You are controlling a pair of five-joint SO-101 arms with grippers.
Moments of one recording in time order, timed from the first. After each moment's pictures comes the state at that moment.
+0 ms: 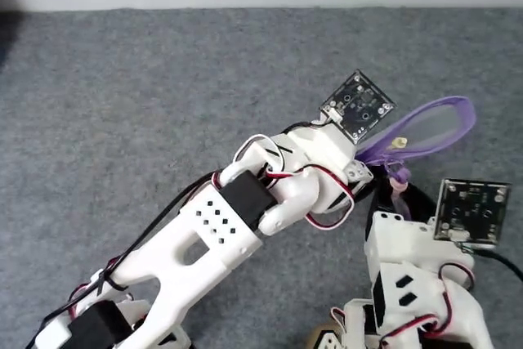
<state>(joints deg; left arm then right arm) 47.0 -16.1 15.2 49.2 3.3 2.6 -84.4 36.0 84.8 -1.9</state>
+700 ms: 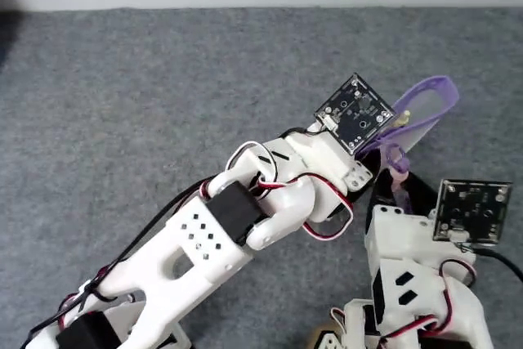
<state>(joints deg) 48.4 -21.4 15.2 50.5 3.6 2.5 -84.4 36.0 79.3 -0.9</state>
